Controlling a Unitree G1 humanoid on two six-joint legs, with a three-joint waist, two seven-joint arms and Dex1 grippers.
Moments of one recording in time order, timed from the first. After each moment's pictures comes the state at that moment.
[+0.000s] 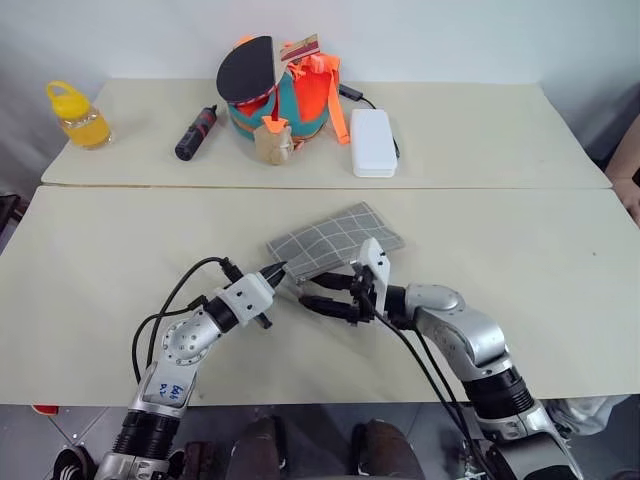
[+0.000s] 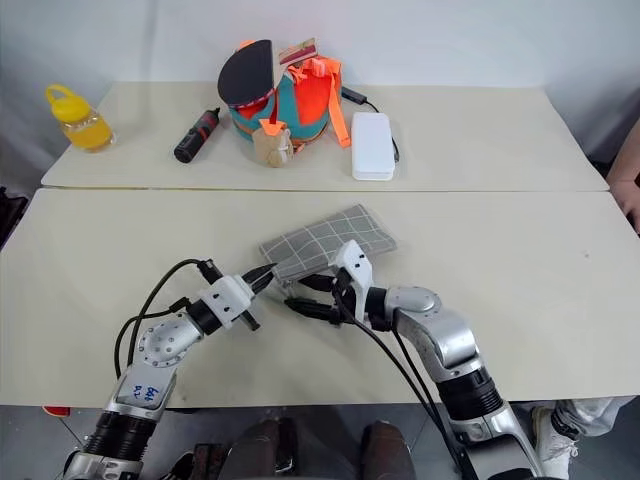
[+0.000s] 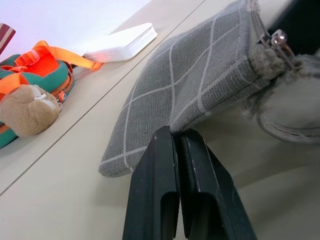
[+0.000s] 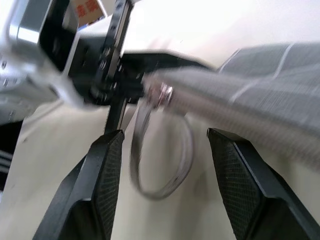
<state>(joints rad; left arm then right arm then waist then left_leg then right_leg) -0.18 0.38 -0.06 0.01 0.16 -0.28 -0.42 -0.44 -0.30 0.22 -0.11 0.43 0.59 0.85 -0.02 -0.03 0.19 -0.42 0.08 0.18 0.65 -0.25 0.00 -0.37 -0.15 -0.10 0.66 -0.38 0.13</state>
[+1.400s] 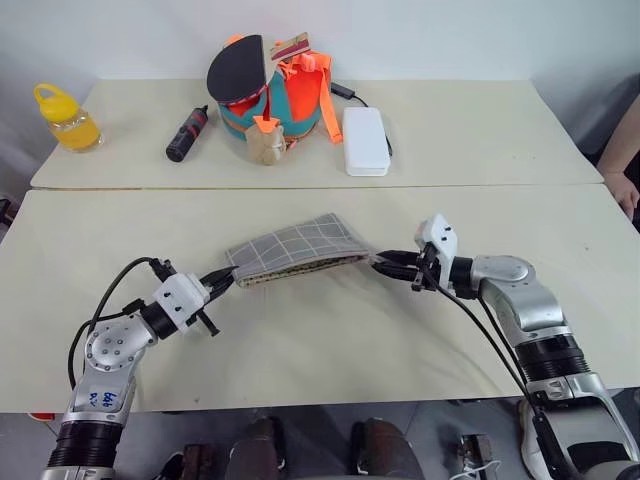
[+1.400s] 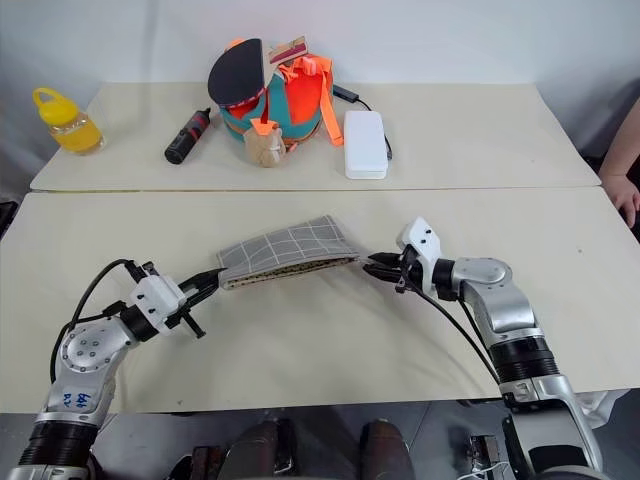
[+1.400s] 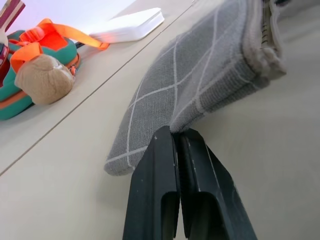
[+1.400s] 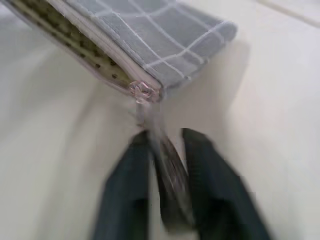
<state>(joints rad) -0.10 0.57 0.11 0.08 -0.16 -0.37 -0.65 -0.55 -0.56 0.10 0.19 0.33 0.33 1.05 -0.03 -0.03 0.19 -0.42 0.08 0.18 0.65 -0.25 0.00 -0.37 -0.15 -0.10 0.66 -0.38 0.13</state>
